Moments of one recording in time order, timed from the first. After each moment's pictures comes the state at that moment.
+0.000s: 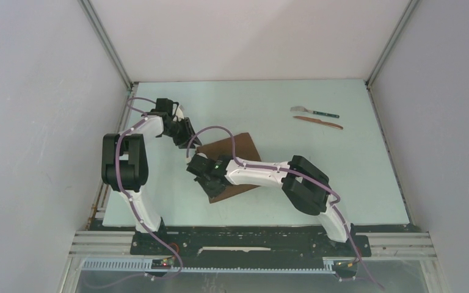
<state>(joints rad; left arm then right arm) -0.03 1.87 1.26 -0.56 0.46 -0.39 1.17 2.15 1.69 -0.70 0.08 0.42</state>
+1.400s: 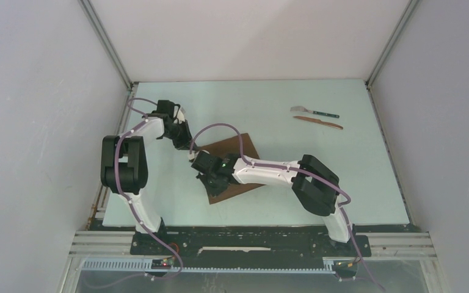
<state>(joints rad) -0.05 1.85 1.23 -0.58 0.41 -0.37 1.14 2.06 1.60 -0.63 0.02 0.43</state>
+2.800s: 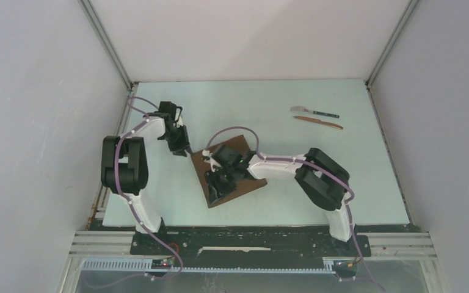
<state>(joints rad) -0.06 1.85 1.23 -0.68 0.22 -0.34 1.03 2.04 1.38 -0.35 -0.39 0.51</state>
